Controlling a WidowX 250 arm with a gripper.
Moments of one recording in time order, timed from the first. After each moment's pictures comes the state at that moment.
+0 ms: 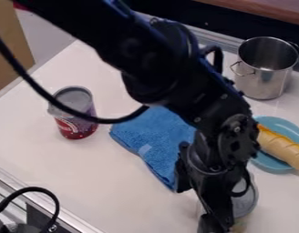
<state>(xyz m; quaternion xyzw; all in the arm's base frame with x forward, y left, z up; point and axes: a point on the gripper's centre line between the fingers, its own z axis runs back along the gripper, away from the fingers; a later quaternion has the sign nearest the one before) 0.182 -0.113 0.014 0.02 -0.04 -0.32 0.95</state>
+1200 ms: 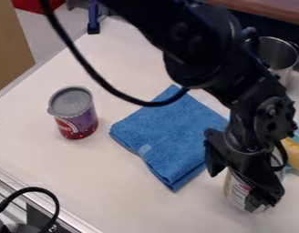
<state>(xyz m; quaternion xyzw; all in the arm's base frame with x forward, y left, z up) 0.225 -0.140 0.024 -0.01 -0.11 -0.19 0.98</state>
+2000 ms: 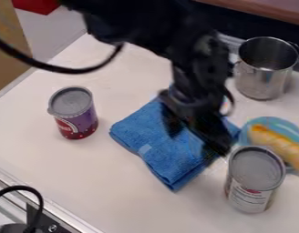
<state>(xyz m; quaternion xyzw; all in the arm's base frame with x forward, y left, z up) 0.243 -0.060 0.058 0.01 -0.14 -0.12 0.98</state>
